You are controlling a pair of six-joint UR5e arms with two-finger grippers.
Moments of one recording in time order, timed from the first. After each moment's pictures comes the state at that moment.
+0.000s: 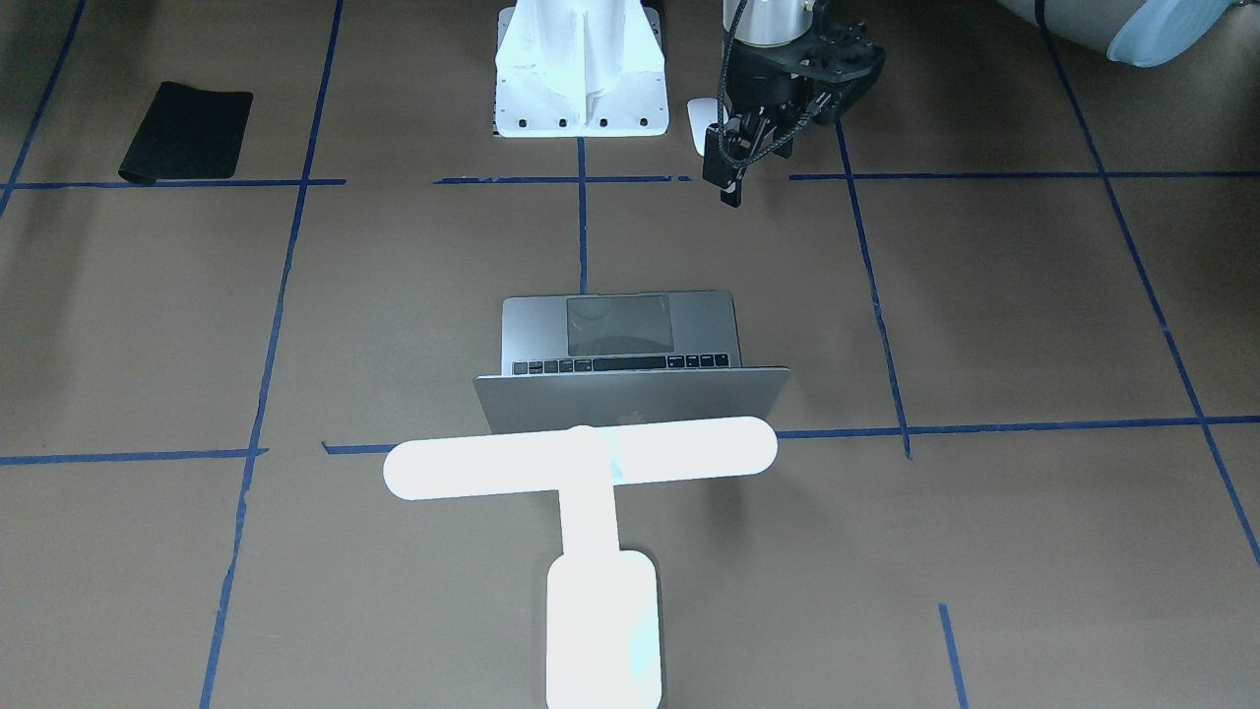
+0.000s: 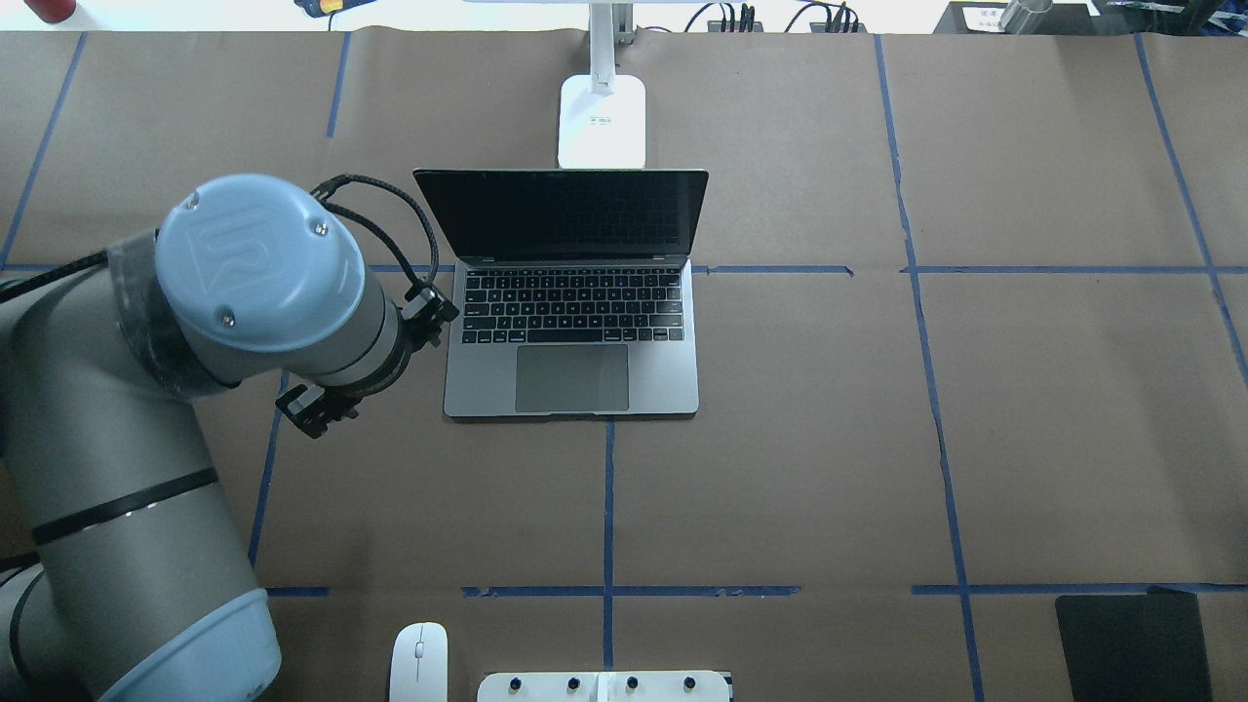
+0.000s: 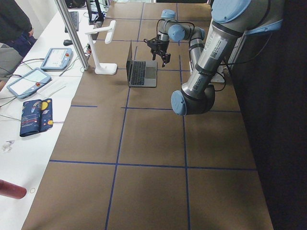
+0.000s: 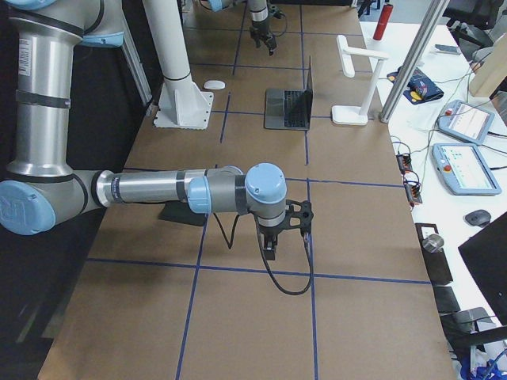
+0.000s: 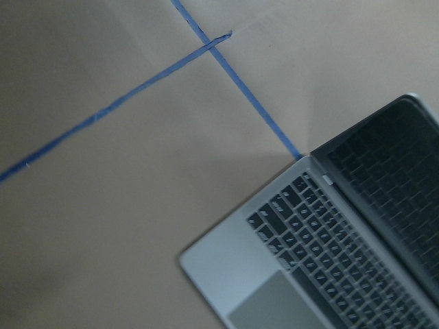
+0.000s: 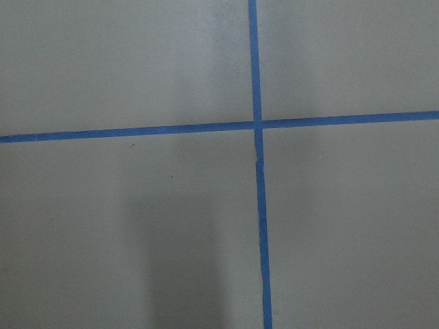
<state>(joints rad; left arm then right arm) -0.51 -2.18 -2.16 -1.05 -1.72 -1.97 1.59 -1.73 1.86 -1.56 2.40 0.14</state>
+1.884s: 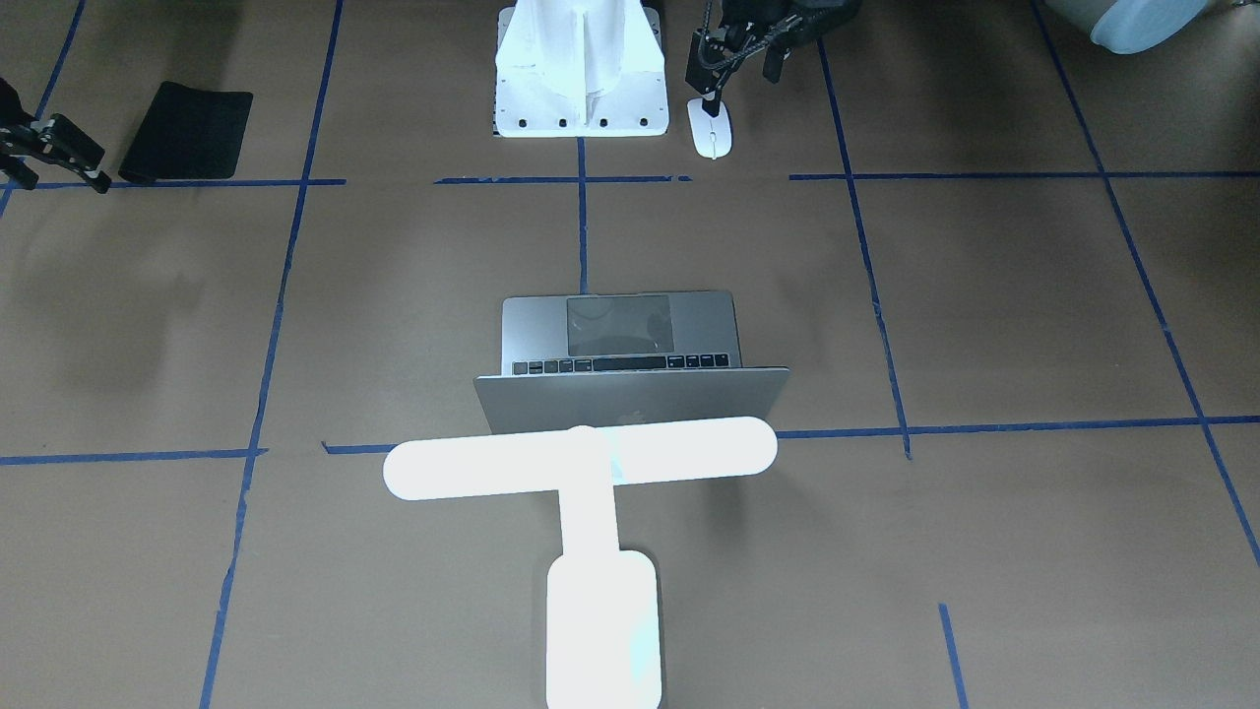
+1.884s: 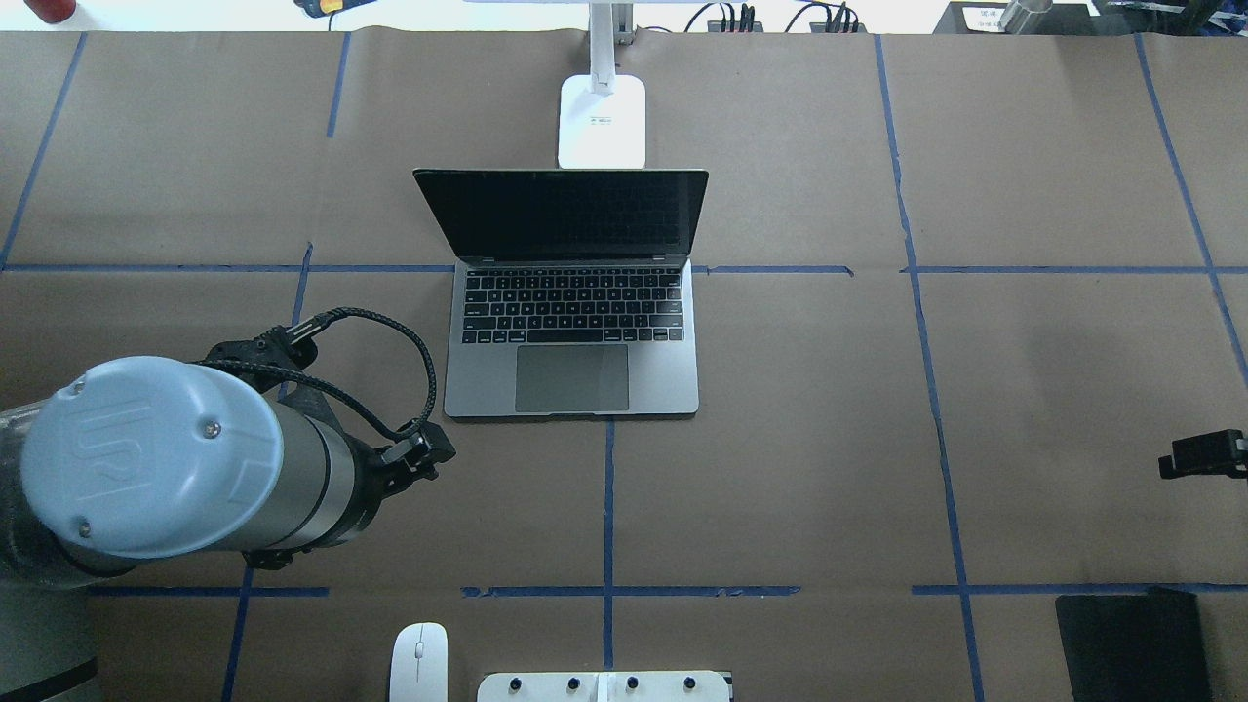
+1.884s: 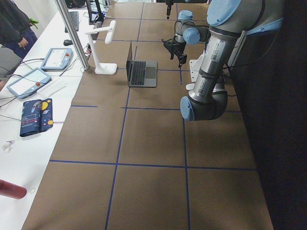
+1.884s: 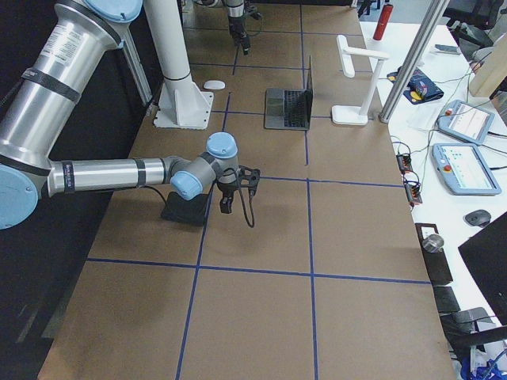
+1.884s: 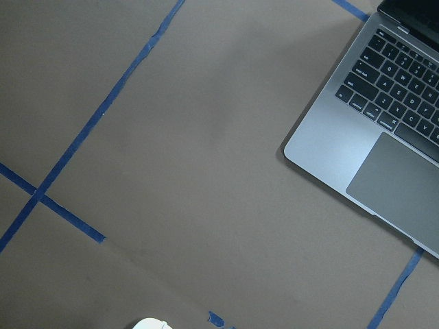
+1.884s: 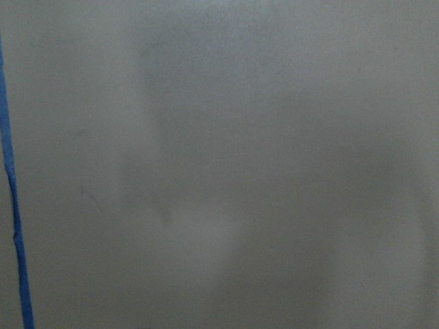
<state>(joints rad) -0.35 -2.07 -2.36 -1.05 -1.71 -1.93 0.86 -2.06 2.06 -0.95 2.15 1.04</state>
